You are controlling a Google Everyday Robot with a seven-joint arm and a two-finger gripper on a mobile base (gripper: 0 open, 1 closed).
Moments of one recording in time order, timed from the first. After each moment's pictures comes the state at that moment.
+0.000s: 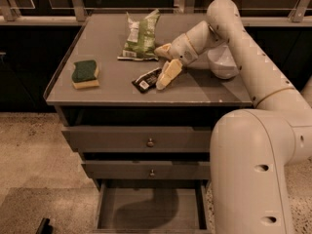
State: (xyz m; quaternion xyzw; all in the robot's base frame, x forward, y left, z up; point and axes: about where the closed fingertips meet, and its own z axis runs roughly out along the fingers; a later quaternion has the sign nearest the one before) arm 0.721 -0.024 0.816 -0.63 0.63 0.32 0.31
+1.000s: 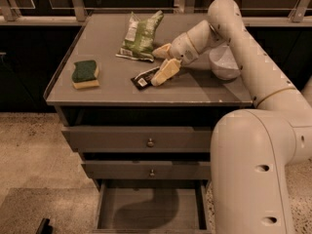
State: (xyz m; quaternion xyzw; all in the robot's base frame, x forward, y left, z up) arm 0.721 -0.024 0.816 -0.63 0.63 0.32 0.31
